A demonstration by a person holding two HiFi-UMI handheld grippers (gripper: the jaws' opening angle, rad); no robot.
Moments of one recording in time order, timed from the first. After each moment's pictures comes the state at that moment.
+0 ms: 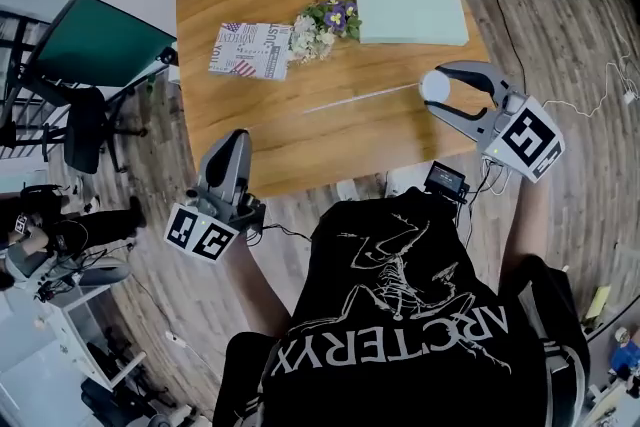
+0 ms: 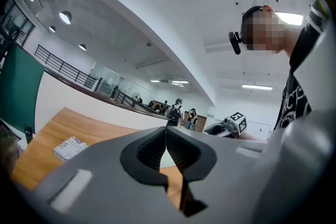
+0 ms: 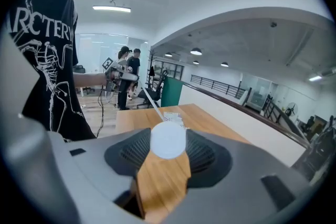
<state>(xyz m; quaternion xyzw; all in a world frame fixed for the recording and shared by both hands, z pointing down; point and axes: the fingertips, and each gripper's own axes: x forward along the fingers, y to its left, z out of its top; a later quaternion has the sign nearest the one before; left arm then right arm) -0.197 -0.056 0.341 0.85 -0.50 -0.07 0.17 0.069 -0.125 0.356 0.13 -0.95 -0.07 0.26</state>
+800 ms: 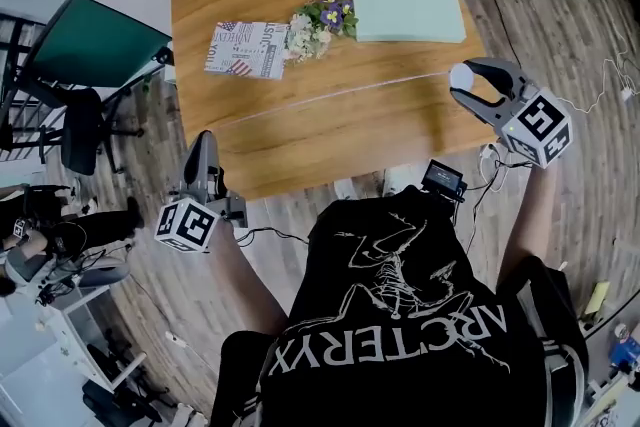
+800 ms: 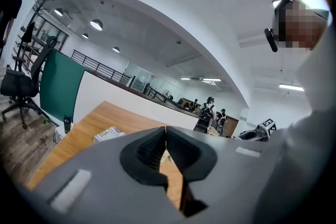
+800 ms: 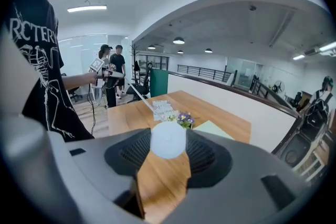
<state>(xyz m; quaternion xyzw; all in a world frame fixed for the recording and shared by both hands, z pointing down) -0.287 -0.061 0.390 0.74 -0.63 -0.06 0.23 0.133 -0.157 0.396 0.20 -0.93 0.02 0.30</state>
